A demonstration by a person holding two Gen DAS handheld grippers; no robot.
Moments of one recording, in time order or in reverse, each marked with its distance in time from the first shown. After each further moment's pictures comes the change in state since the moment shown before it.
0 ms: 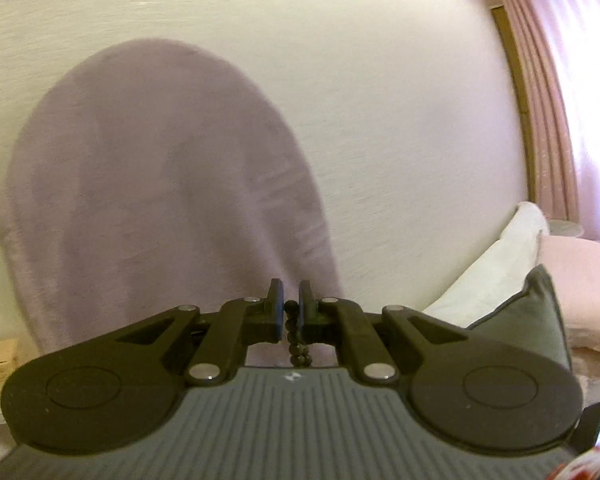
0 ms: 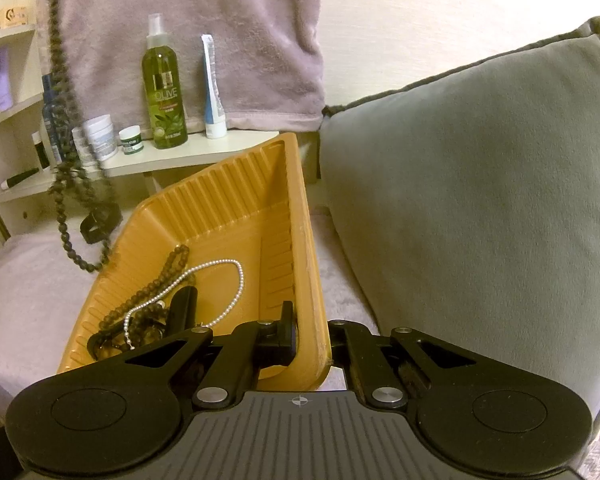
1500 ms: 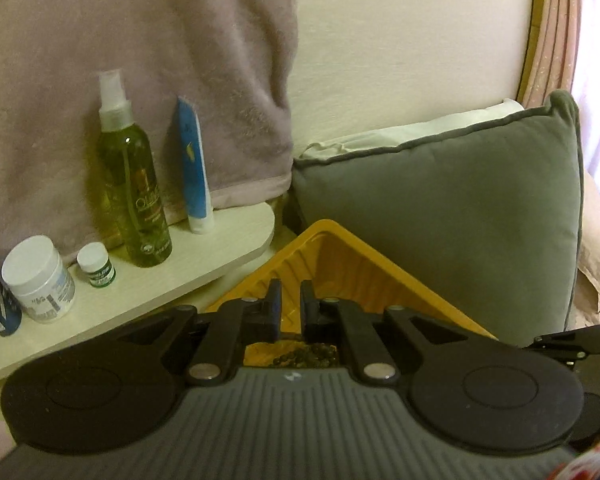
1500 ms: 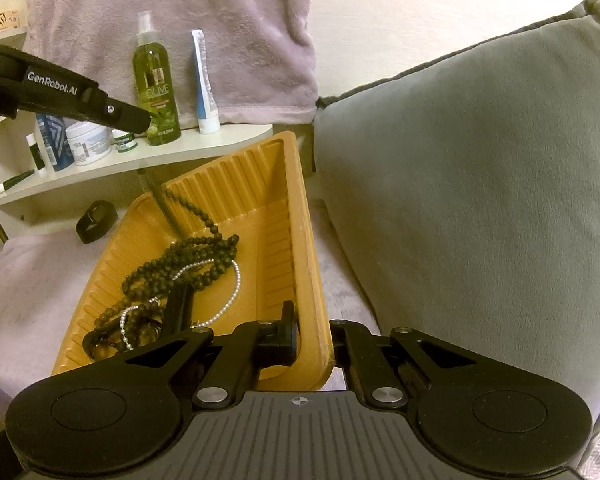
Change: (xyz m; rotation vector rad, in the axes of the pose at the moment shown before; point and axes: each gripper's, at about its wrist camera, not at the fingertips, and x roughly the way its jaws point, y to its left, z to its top) left arm 0.110 -0.042 -0.177 -0.178 0.483 -0.134; right arm 0.009 -0.008 -0.004 0.025 0.010 0.006
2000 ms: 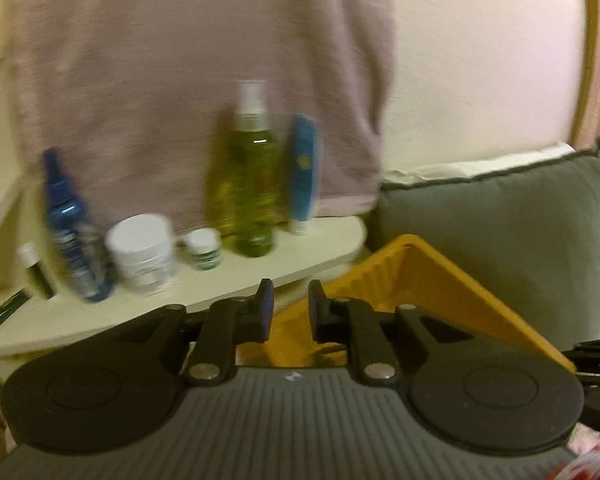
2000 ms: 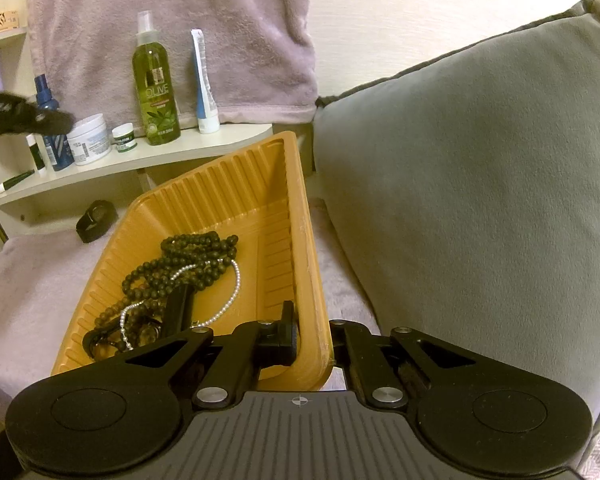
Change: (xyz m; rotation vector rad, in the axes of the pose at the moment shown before) left arm -0.050 0.053 -0.031 -0.128 -0.103 0.180; right arm 0.000 0.000 0.000 0.001 0.000 0.000
